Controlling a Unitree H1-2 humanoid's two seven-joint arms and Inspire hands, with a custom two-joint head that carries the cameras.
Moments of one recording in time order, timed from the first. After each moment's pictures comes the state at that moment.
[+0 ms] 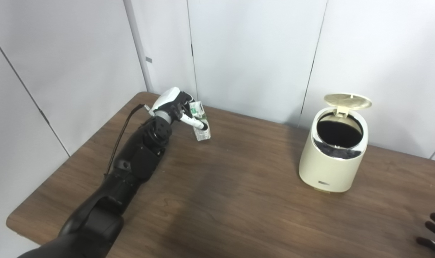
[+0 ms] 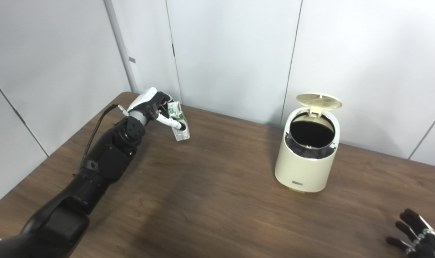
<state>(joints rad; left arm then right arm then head) -0.58 0.55 -0.04 0.38 0.48 0.37 -0.11 0.01 -0.20 -0.12 -0.09 0.09 0.00 0.11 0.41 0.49</state>
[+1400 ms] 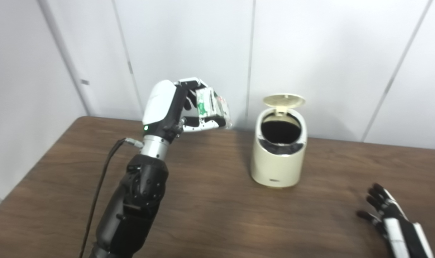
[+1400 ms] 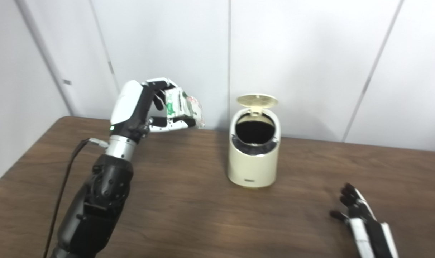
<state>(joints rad) -0.46 0.26 -0.11 -0.25 0.64 0.14 0.08 0.03 -0.14 -0.09 -0.11 0.04 0.00 0.05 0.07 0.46</state>
